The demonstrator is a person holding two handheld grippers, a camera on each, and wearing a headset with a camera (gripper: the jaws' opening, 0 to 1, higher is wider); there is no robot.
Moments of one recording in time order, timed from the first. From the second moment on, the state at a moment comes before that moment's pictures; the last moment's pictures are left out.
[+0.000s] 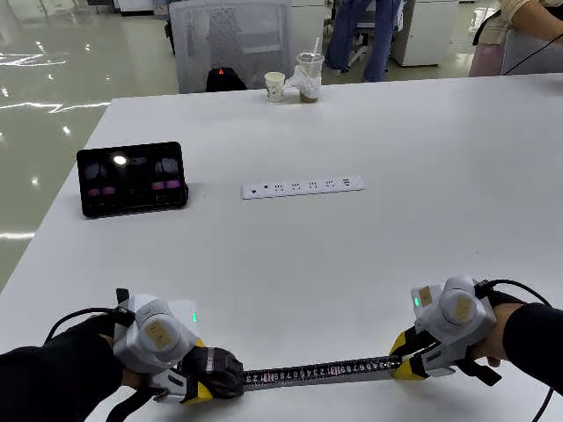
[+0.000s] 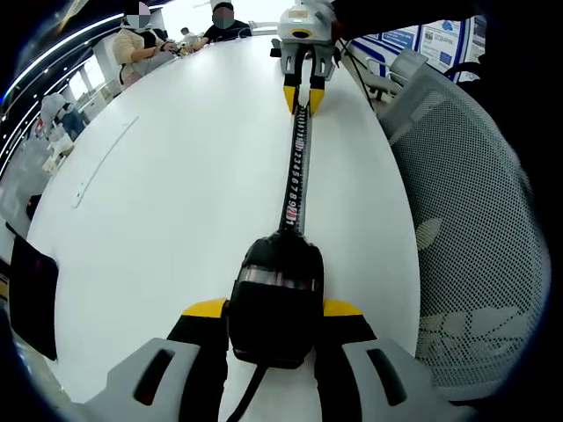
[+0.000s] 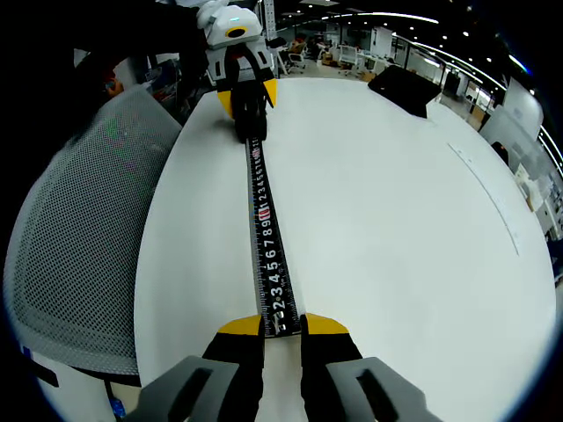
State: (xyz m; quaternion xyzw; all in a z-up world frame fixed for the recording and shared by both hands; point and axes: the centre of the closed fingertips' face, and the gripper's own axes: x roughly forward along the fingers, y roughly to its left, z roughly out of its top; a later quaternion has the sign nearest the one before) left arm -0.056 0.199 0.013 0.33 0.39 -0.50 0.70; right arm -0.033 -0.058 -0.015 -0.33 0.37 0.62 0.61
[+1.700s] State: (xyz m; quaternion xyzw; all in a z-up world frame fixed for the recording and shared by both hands) left arm -0.052 0.209 0.038 0.25 0.39 -0.47 0.75; right arm -0.031 -0.063 0.011 -0.35 0.38 0.57 0.64
